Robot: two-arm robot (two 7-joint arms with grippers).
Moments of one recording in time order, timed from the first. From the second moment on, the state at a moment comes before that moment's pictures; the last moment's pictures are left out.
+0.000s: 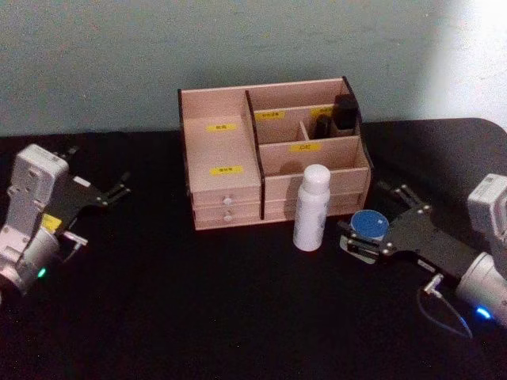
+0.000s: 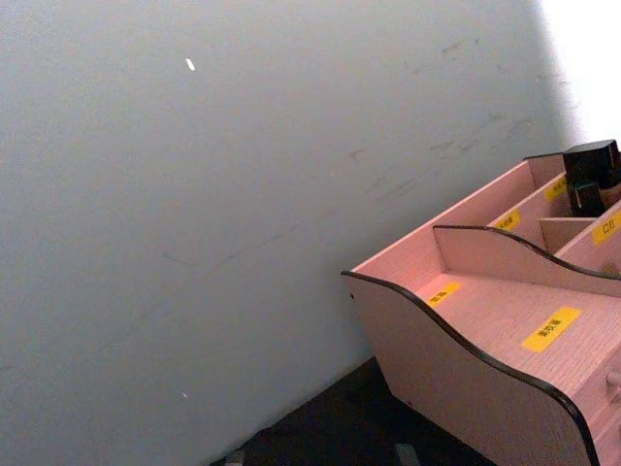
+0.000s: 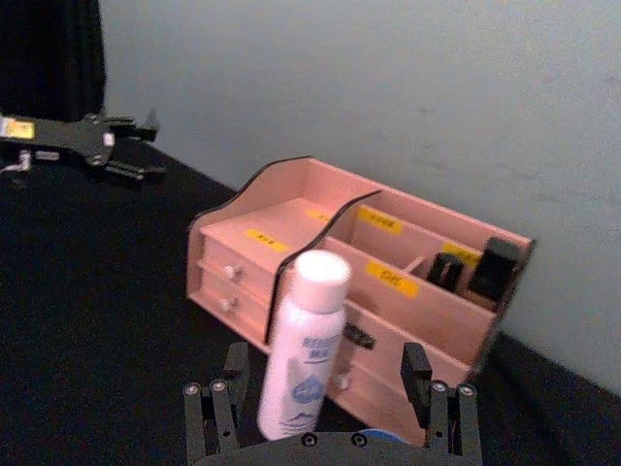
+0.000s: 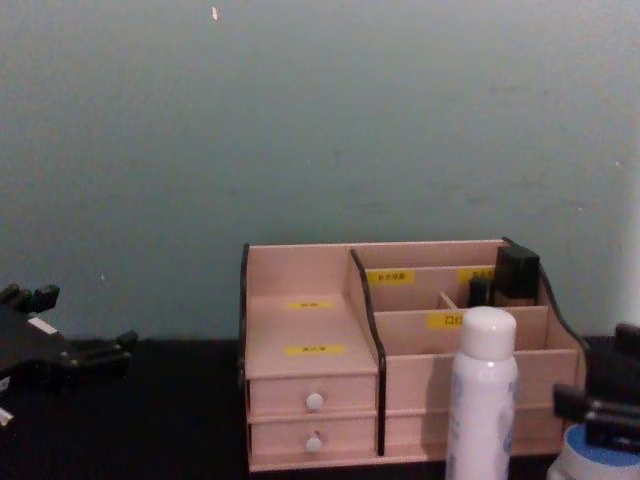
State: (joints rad) left arm -0.20 0.60 0.45 -1.41 -0.25 -0.12 0.03; right arm 0.01 0.67 -0.38 -1.63 0.41 -0.19 0.34
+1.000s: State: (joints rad) left arm -0.20 0.60 0.45 -1.41 -0.25 -0.12 0.03; right arm 0.15 0.48 -0.41 -1.44 0.35 -0.11 0.41
